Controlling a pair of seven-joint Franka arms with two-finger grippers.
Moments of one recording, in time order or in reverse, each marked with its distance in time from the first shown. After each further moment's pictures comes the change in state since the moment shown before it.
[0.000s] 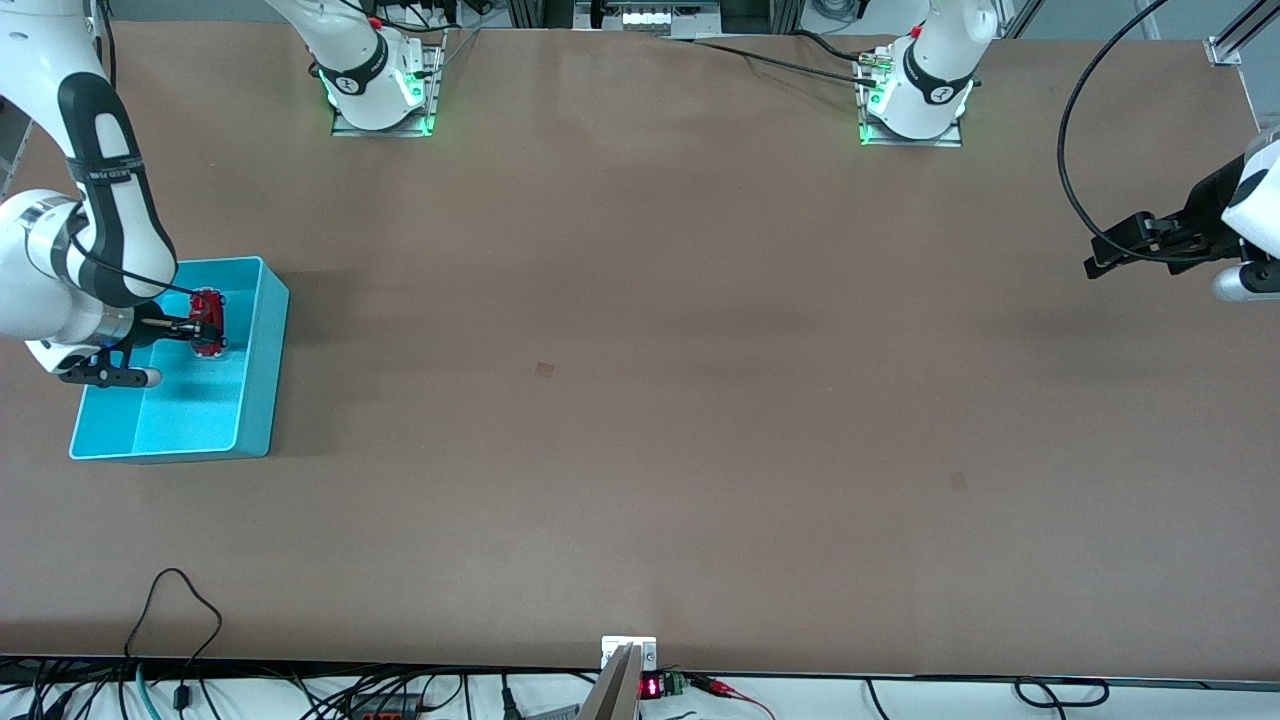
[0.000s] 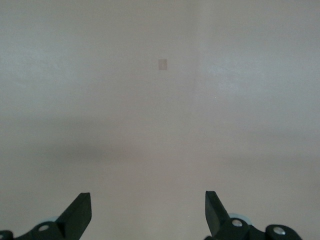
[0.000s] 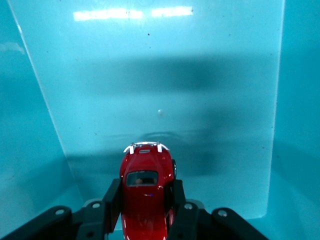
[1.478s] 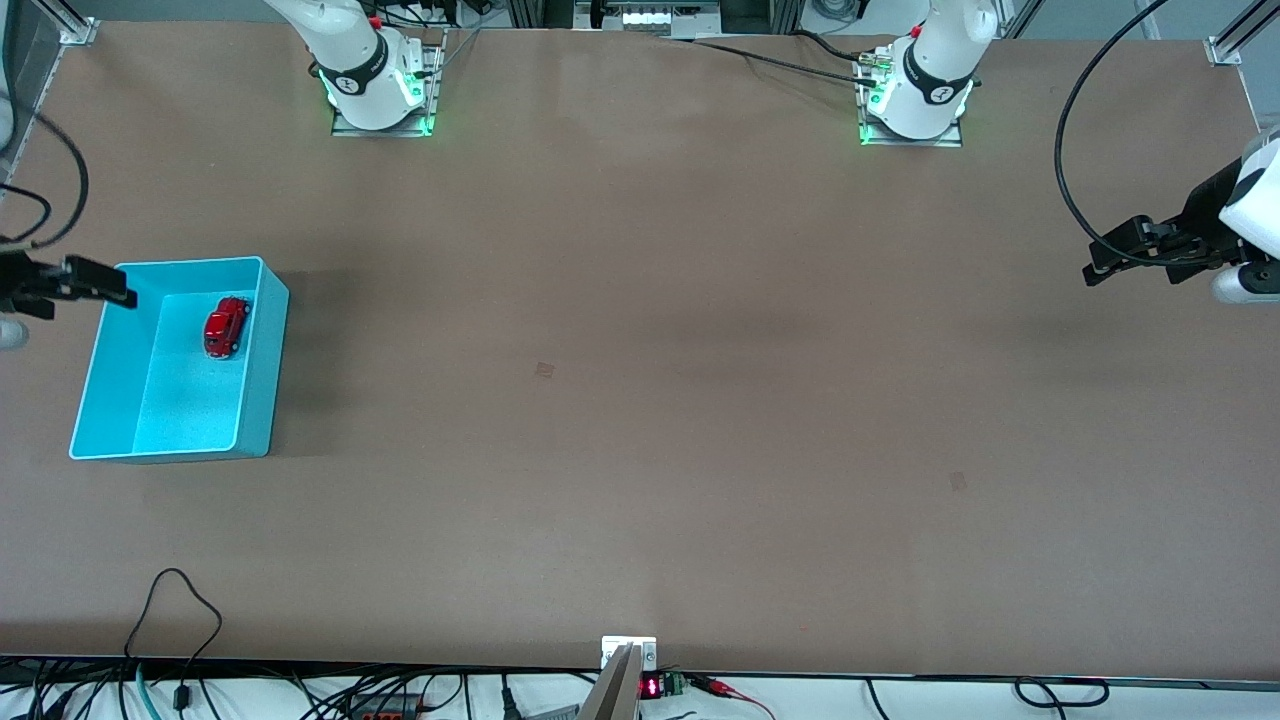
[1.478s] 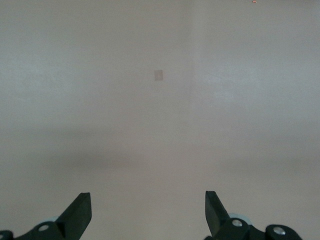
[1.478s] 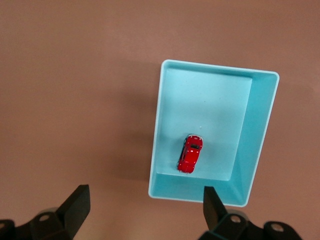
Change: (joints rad) left arm -0.007 0.000 -0.005 0.000 0.000 0.043 0.015; right arm 0.047 -0.256 0.167 0.518 -0.081 -0.638 0.000
